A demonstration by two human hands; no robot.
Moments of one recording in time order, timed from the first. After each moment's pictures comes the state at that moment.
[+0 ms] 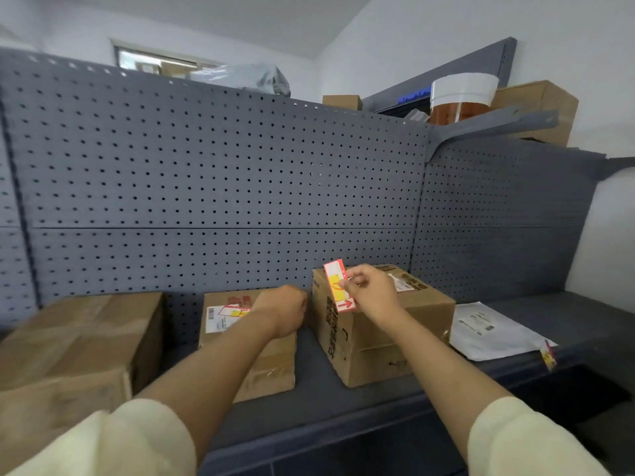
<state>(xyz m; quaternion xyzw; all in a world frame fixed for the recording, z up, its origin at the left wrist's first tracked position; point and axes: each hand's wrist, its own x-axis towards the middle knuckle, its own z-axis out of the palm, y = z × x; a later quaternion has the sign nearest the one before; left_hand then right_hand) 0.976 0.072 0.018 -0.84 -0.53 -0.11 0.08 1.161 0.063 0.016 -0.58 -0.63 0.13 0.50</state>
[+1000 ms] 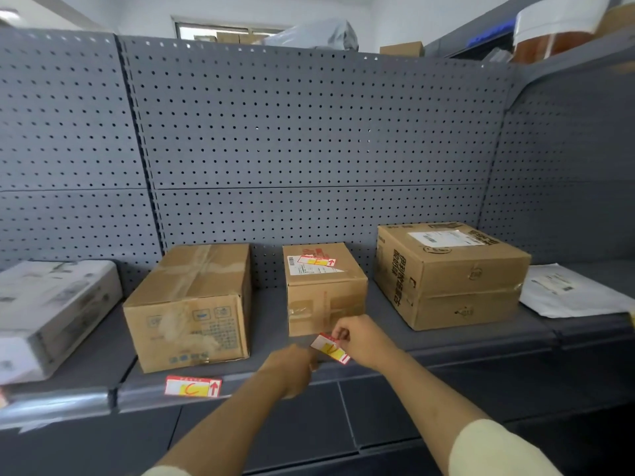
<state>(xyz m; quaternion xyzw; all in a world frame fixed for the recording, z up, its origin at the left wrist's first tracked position) 0.863 -0.019 -0.128 -0.81 -0.58 0.05 -0.09 1.035 0.001 -0.111 -0.58 -0.77 0.18 0.22</state>
